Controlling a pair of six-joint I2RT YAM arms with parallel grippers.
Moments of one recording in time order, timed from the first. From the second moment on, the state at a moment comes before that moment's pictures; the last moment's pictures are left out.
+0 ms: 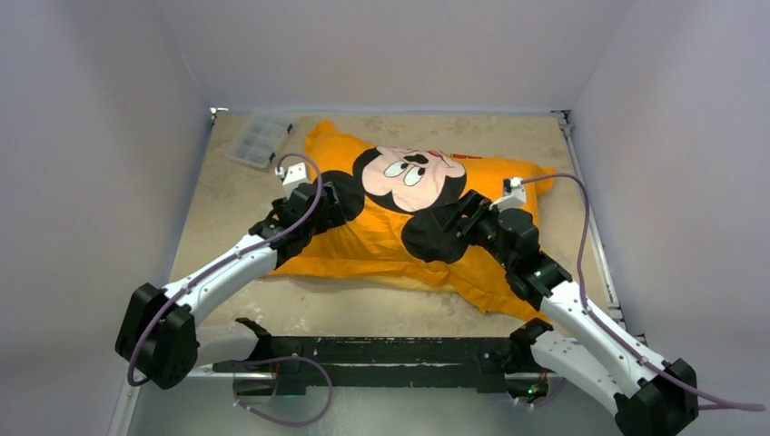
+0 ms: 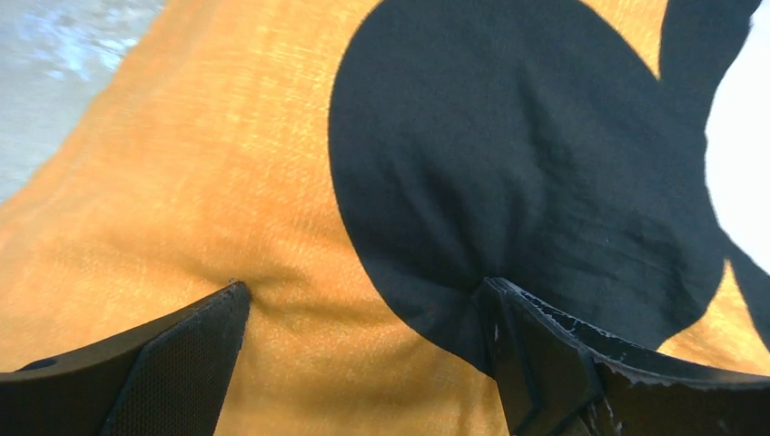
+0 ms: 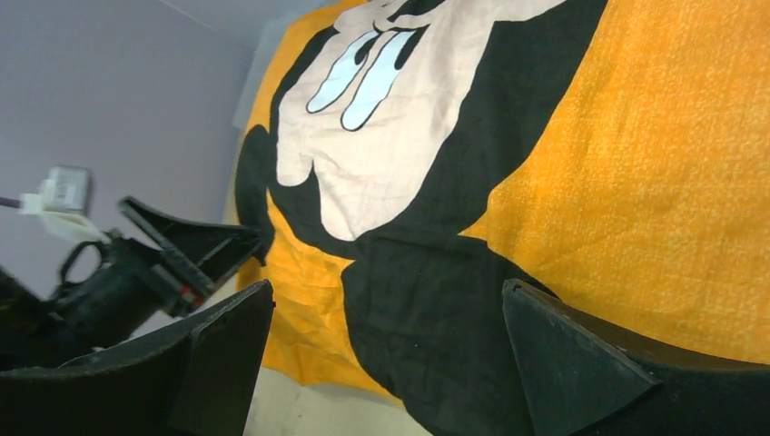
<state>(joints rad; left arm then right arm) -0.55 1.19 0.78 -0.31 -0.46 -0.70 0.54 0.82 0.57 -0.03 0.10 0.84</state>
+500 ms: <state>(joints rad) -0.56 1.15 0.57 -0.07 -0.06 -0.70 0.47 1.32 0.56 0.34 0.05 0.96</state>
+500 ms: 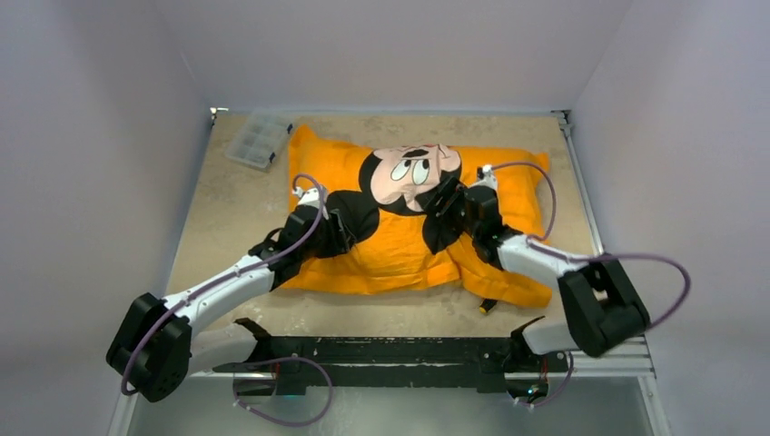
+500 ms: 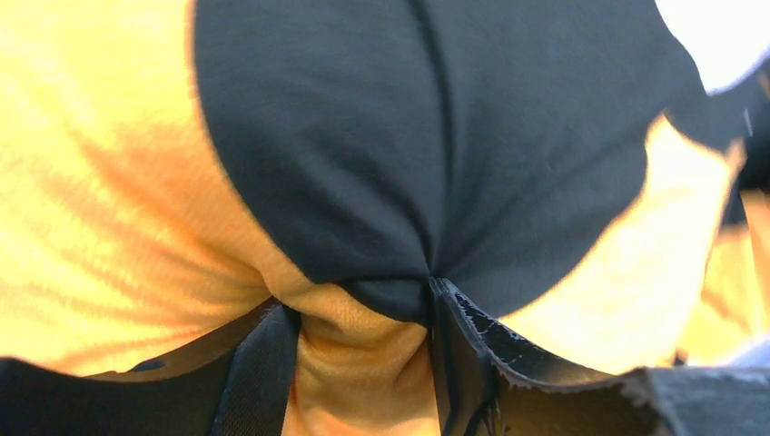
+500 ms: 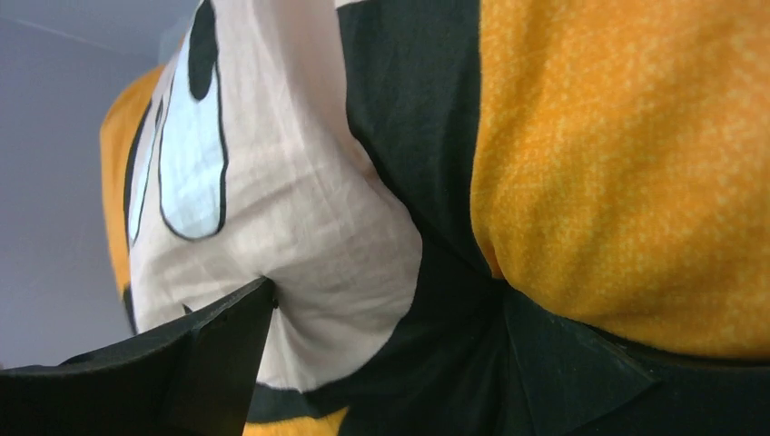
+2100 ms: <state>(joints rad) -1.15 1.95 1.27 -0.56 -0.89 -0.40 0.34 1.02 0.51 0.30 0.21 0.84</state>
